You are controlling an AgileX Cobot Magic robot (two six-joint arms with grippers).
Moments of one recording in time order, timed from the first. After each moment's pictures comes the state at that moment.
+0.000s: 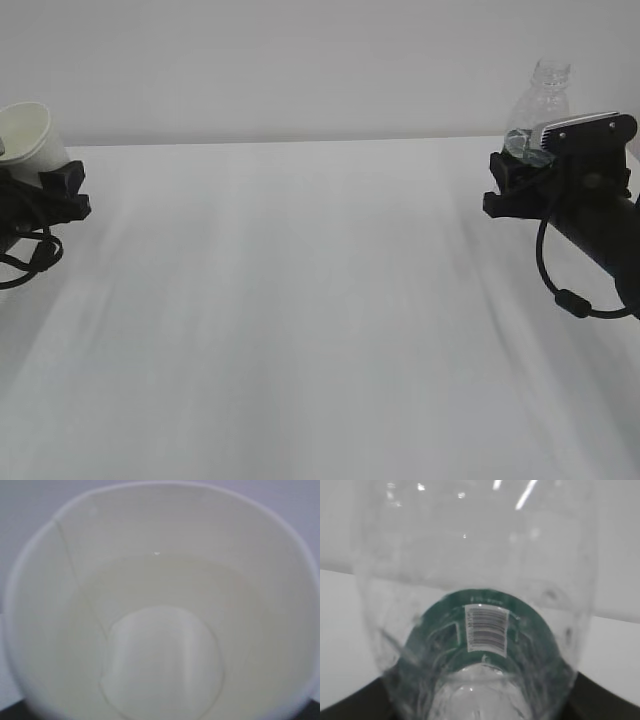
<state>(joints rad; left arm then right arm) -0.02 1.99 -0.69 0.01 -1.12 -0.02 0.07 2.01 -0.79 -0.07 -1.01 -0.10</state>
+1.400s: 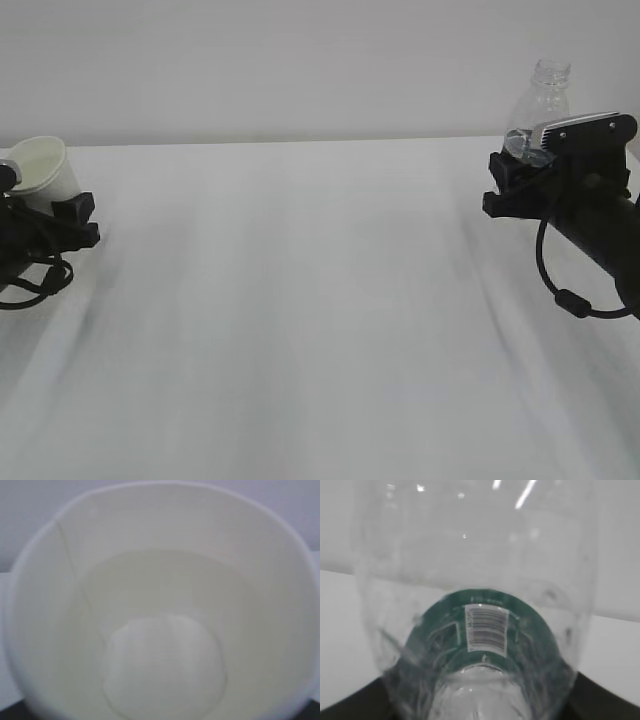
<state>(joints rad) -0.02 2.08 -0.69 0.01 -1.12 -0.02 0.07 2.01 -0.79 -0.08 -1.01 -0.09</state>
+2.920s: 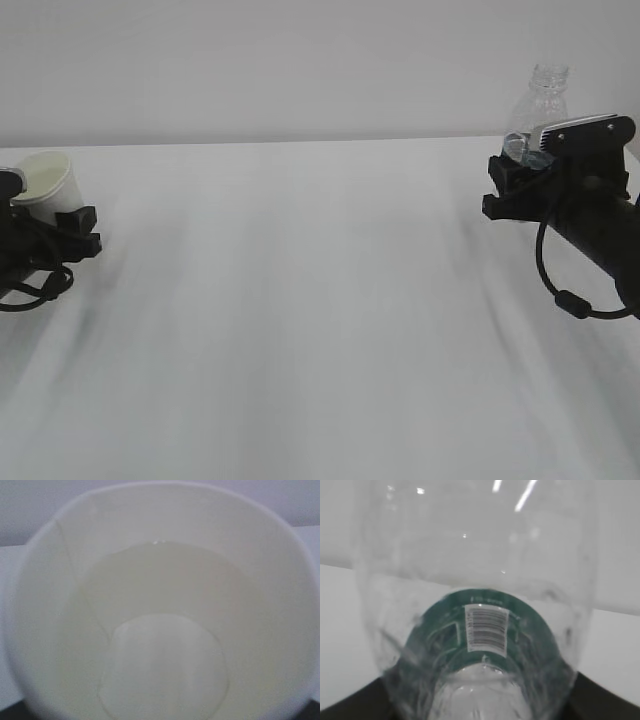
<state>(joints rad) -0.02 2.08 -0.69 0.01 -1.04 -0.02 0.07 2.01 -0.79 -0.08 -0.99 -0.09</state>
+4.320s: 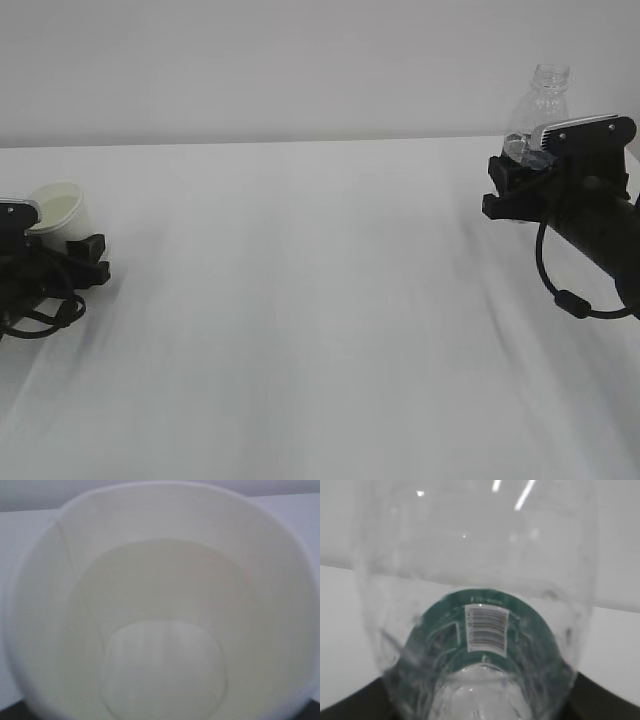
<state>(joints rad) -0.02 2.20 -0.69 0.01 -1.12 -0.02 0.07 2.01 -0.79 -0.08 -0.98 -0.08</state>
